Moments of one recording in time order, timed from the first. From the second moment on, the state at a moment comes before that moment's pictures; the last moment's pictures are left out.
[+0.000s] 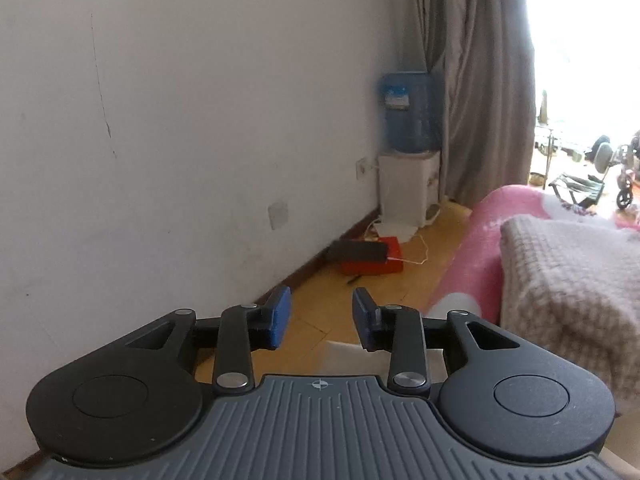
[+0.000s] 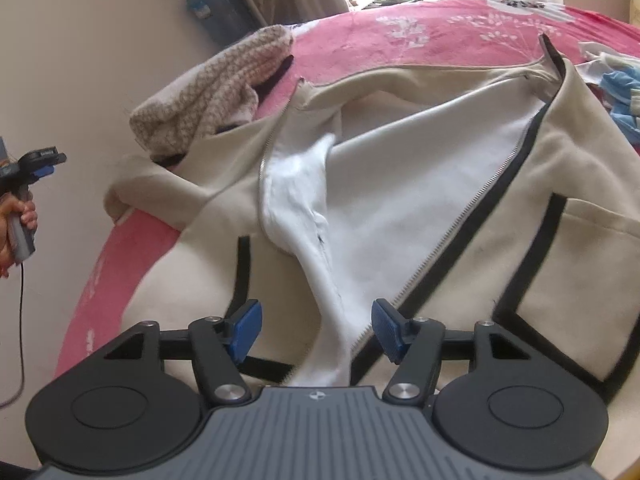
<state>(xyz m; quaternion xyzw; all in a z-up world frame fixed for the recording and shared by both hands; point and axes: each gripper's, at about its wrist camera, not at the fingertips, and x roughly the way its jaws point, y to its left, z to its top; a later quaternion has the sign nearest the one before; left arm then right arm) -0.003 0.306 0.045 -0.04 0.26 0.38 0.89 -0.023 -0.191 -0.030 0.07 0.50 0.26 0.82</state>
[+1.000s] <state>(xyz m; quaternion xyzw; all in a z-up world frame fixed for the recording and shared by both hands) -0.083 0.086 -0.047 -0.15 0.50 -0.06 0.85 0.083 -0.136 -0.032 0.13 0.37 0.24 0.89</state>
